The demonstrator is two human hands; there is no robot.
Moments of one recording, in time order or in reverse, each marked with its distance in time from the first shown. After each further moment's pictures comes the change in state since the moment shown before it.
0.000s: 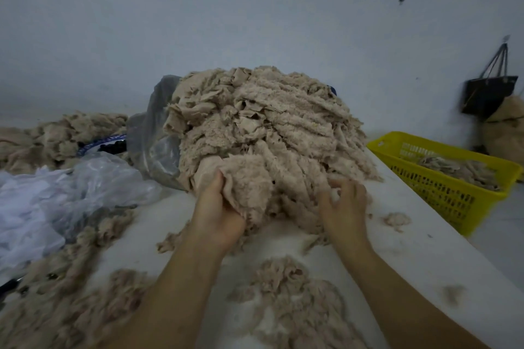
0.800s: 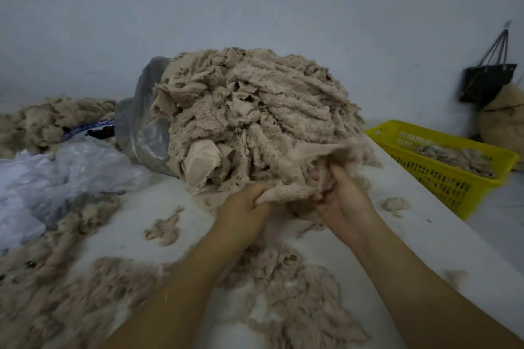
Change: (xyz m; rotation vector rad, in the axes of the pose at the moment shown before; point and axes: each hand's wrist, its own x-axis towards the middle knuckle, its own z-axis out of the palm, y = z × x) left_hand 0.001 -0.044 -0.021 1.488 -0.090 0.417; right_hand 0.002 -0.022 -0.012 1.138 -0.322 0.558
